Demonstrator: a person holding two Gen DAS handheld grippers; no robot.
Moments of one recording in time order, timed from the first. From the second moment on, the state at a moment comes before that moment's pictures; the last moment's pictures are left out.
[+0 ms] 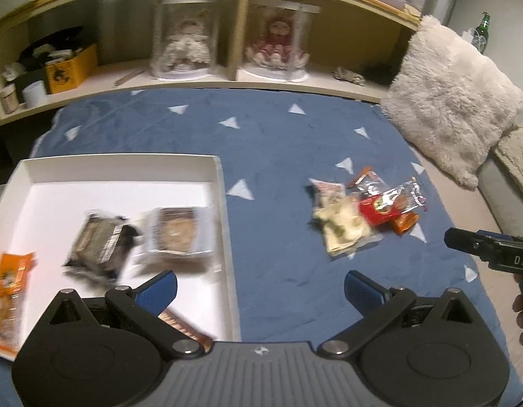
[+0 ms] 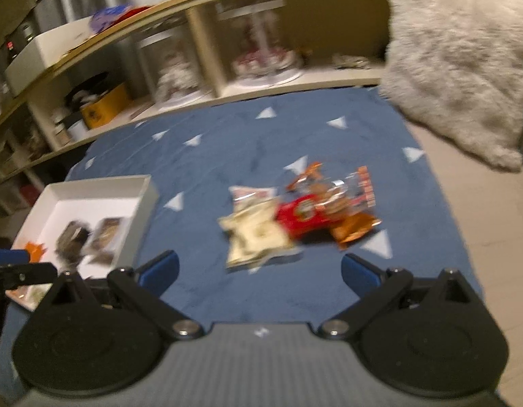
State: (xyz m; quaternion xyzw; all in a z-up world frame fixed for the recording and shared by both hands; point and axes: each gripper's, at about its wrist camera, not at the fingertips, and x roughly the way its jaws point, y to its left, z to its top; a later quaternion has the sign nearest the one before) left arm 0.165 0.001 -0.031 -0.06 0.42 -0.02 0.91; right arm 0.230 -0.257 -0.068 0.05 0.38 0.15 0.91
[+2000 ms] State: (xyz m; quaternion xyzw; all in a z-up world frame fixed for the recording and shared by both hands) left arm 0.304 -0.115 -0.152 -0.12 0.43 -0.02 0.89; right arm 0.304 -0.338 -0.136 0.25 0.45 0.09 0.85
